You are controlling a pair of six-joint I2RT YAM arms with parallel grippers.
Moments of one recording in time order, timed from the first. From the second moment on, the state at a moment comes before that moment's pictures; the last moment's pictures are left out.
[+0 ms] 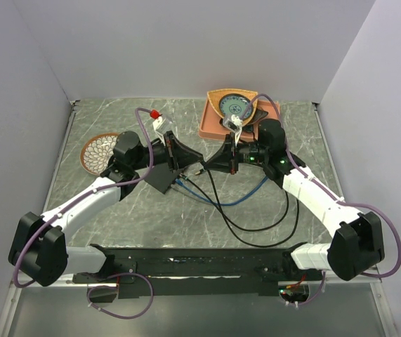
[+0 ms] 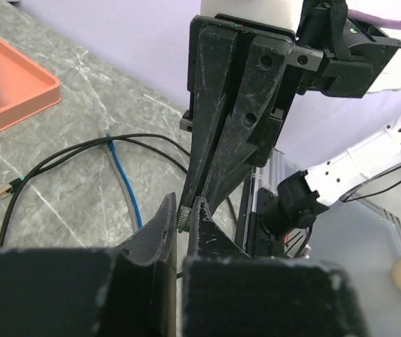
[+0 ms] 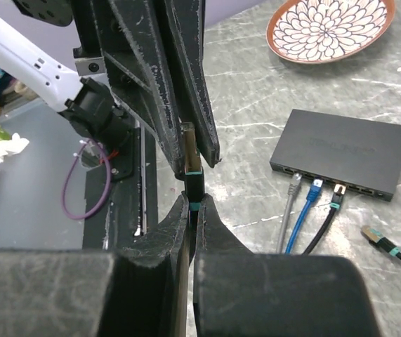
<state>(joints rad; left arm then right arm) -0.52 1.27 0.86 0.51 0.79 -0.52 0.43 1.29 1.00 0.02 -1.03 0.12</state>
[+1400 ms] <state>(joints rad) -0.52 1.22 0.98 0.15 0.23 -0.83 0.76 1.25 1.15 -0.14 0.01 -0.04</state>
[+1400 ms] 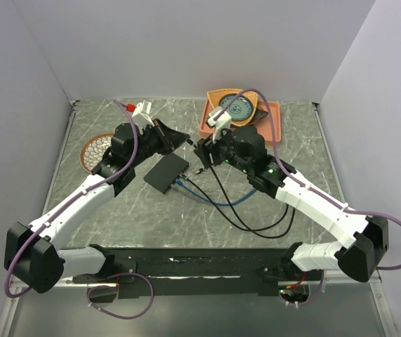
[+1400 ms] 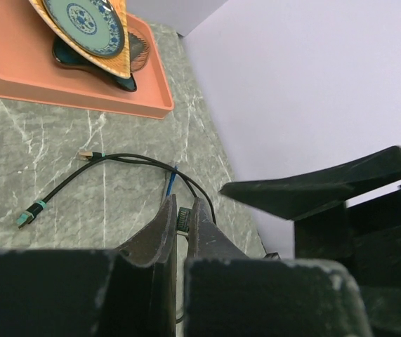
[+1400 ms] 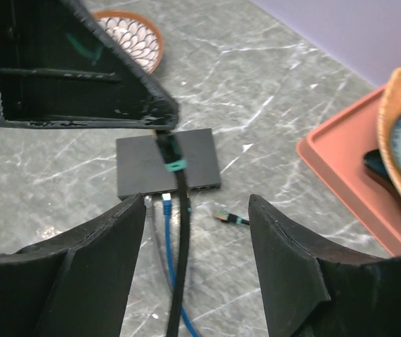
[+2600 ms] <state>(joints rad) -0.52 1.24 1.01 0.13 0.24 -0.83 0.82 1.39 1.19 -0.09 0.09 -0.04</state>
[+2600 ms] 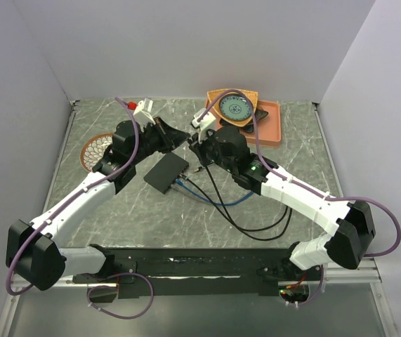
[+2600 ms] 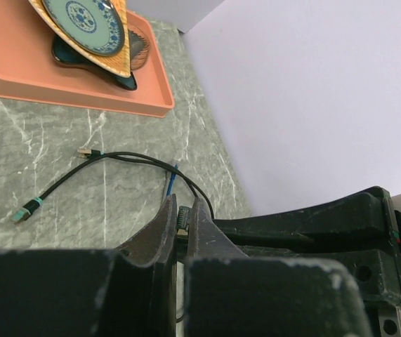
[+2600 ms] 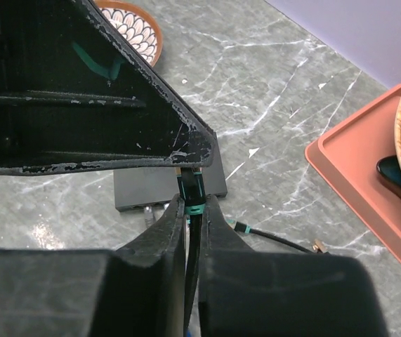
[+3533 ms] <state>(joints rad) -0.46 1.25 1.03 0.09 0.18 -0.73 0.82 1.31 1.10 -0.09 0.09 -0.06</state>
